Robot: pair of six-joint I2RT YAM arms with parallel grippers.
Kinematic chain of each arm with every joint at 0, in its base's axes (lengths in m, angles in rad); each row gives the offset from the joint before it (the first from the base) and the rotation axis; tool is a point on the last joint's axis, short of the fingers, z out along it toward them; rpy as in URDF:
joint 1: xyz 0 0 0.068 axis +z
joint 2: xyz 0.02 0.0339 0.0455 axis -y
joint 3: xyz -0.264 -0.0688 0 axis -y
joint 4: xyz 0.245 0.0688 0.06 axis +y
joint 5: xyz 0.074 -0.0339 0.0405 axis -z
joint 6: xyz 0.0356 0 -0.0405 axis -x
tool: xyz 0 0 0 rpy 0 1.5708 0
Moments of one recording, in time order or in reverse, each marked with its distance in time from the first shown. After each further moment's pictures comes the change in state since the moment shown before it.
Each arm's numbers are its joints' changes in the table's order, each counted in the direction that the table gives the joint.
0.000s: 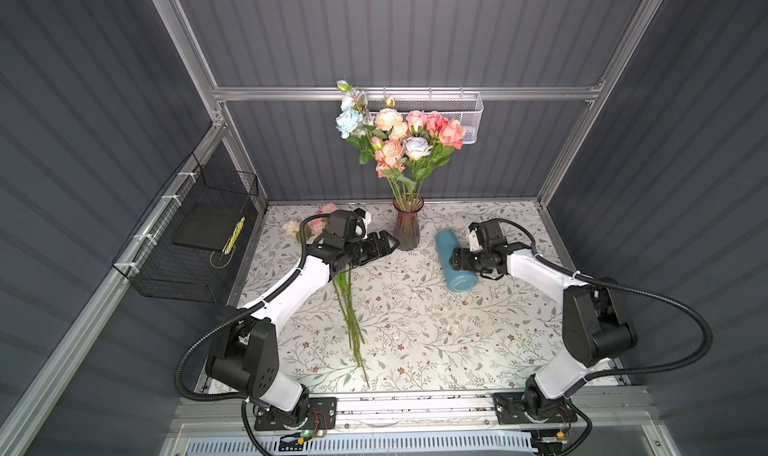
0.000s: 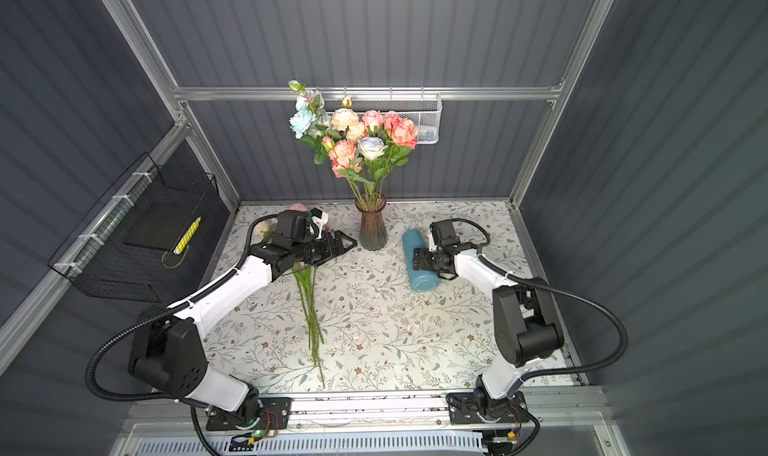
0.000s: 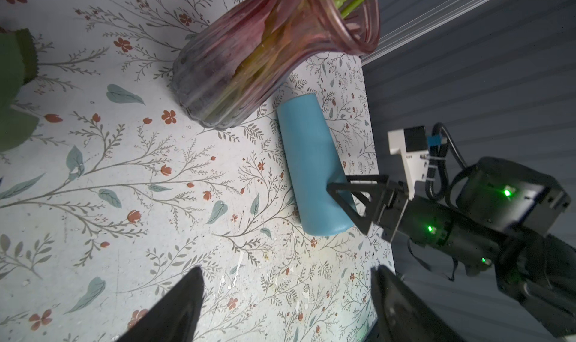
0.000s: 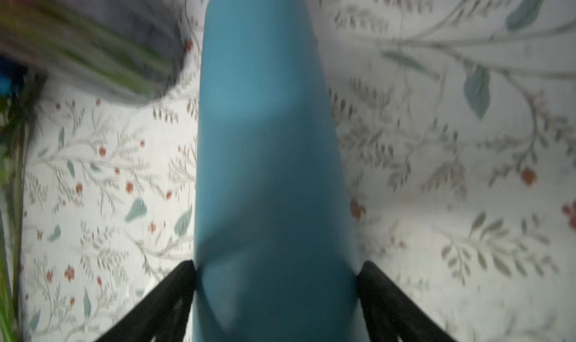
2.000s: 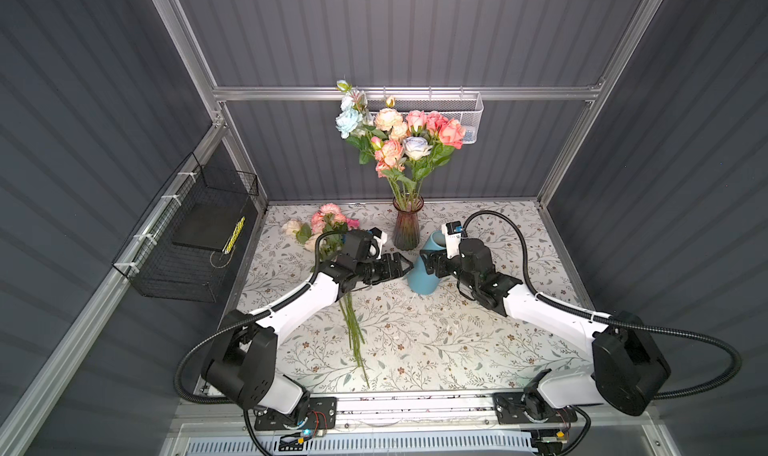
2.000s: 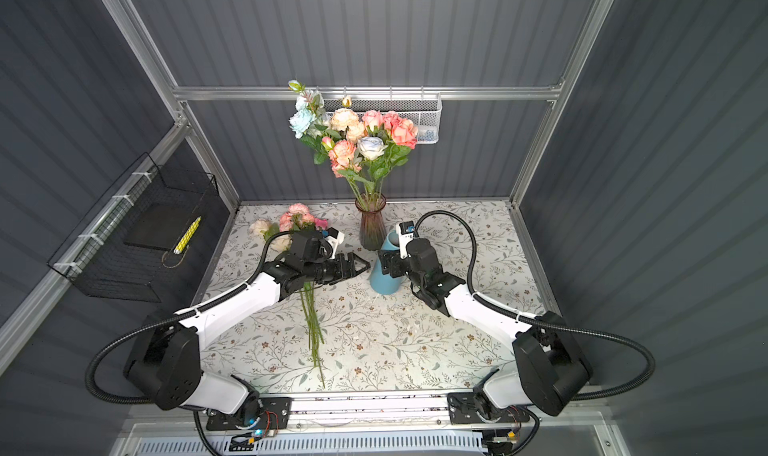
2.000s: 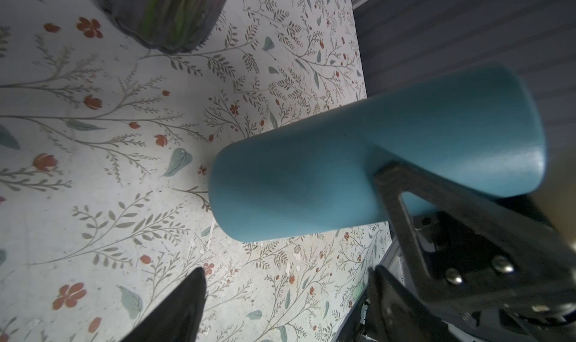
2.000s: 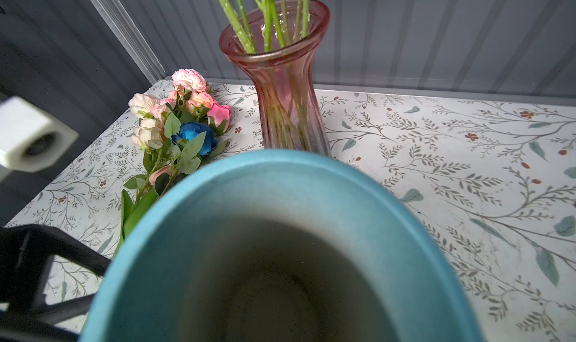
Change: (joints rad) left arm -0.107 0.076 -0.149 -0.071 -0.010 0.036; right arm 0.315 0.202 -0.191 -0.614 0.221 0.091
